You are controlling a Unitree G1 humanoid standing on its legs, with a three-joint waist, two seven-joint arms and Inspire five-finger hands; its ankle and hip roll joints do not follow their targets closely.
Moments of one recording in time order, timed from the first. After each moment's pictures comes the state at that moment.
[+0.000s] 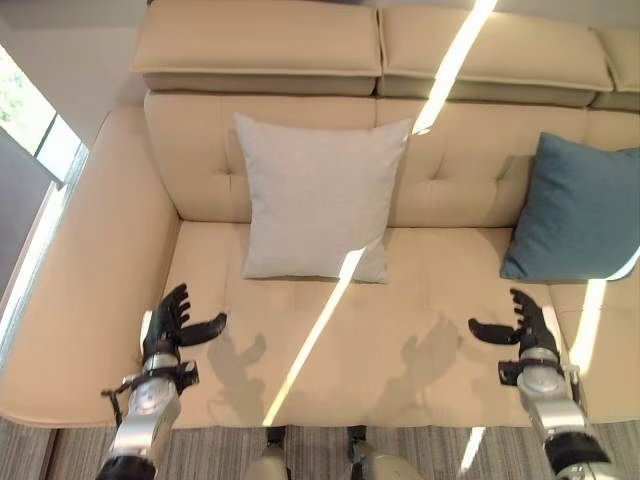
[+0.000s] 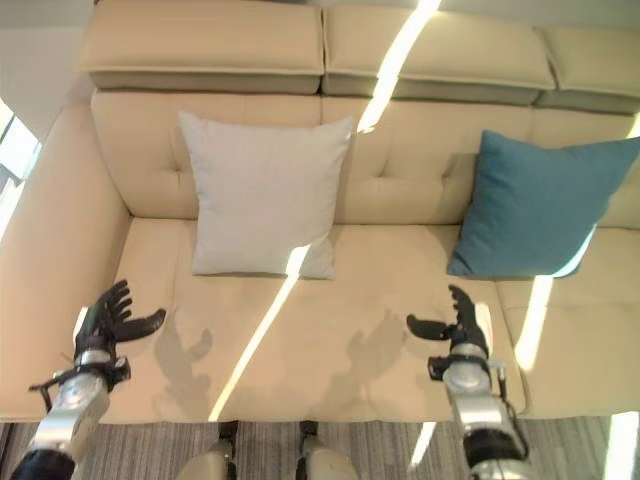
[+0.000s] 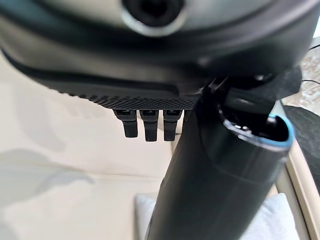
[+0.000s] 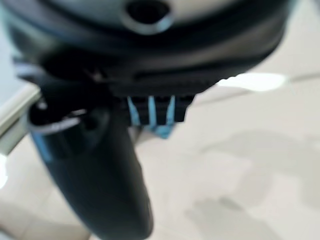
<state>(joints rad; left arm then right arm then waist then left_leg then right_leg) 0.09 0.44 -0.01 0.39 -0.39 -0.08 0.23 -0.06 -0.48 -0.05 0.57 0.09 0.04 -0.28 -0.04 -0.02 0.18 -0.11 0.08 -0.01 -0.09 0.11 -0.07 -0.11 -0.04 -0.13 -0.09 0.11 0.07</state>
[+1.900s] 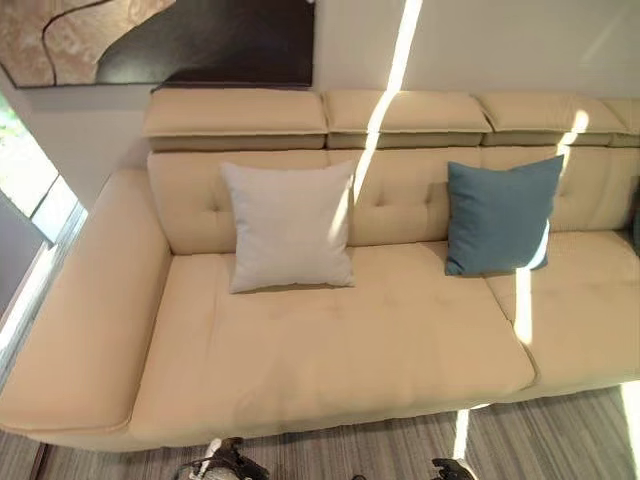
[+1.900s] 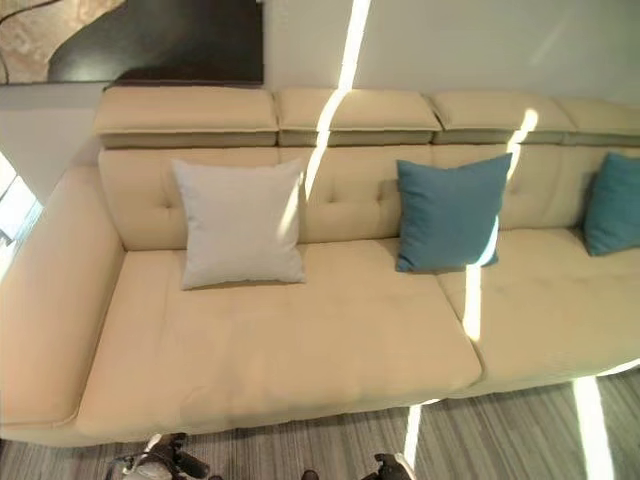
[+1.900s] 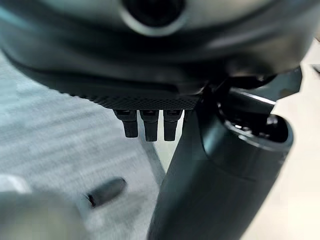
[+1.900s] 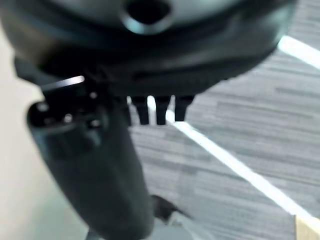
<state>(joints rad) -0.12 0.11 -0.27 1.24 -0.04 0.07 0.26 -0.07 -0.21 0.27 1.29 -0.06 0.04 -0.18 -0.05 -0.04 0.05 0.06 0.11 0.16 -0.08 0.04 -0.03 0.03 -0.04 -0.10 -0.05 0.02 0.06</state>
